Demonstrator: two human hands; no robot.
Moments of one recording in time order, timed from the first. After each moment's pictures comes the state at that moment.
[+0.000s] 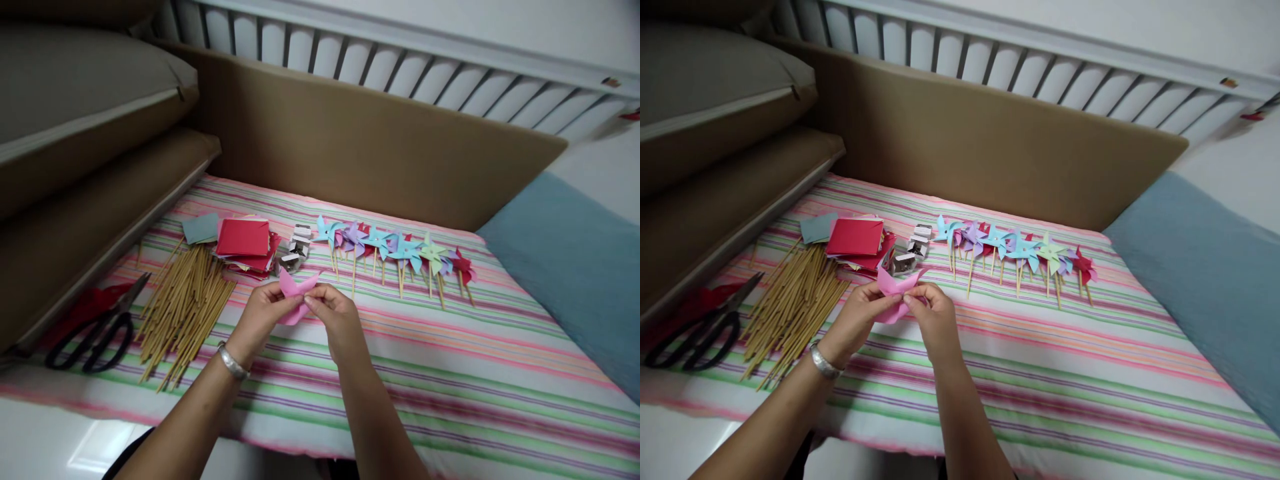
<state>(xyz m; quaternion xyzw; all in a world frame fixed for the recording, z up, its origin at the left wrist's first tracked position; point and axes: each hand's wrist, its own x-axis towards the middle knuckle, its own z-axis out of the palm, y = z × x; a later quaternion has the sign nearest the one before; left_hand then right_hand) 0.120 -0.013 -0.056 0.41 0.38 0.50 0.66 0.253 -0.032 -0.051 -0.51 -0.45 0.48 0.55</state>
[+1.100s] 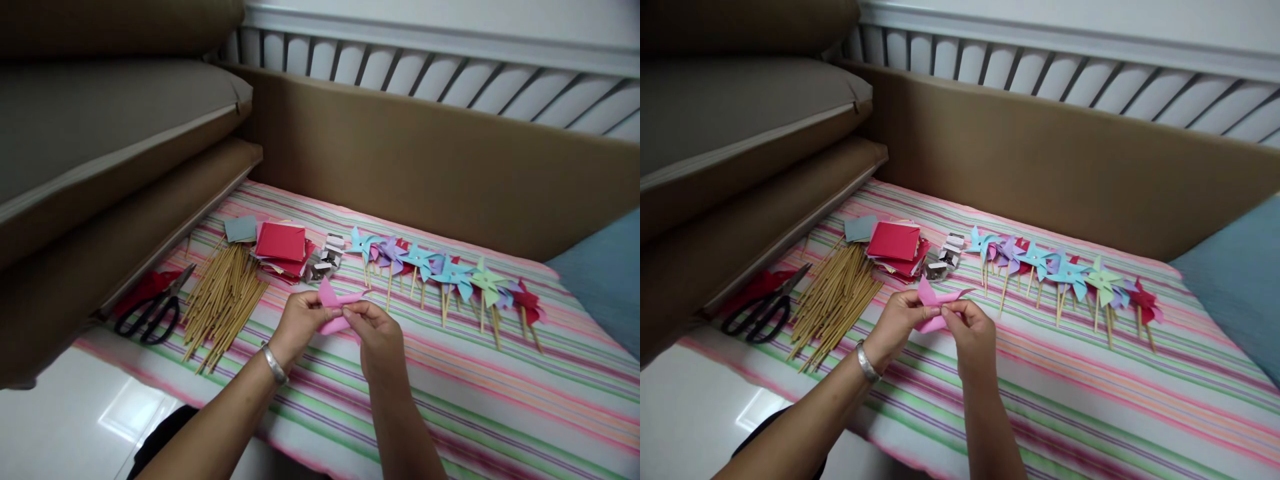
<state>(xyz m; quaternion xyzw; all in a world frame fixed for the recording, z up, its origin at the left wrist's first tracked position) 0.129 -0.016 -0.056 0.36 0.38 0.54 0.66 0.252 -0.033 -0.057 -0.53 -0.42 0.46 0.58</state>
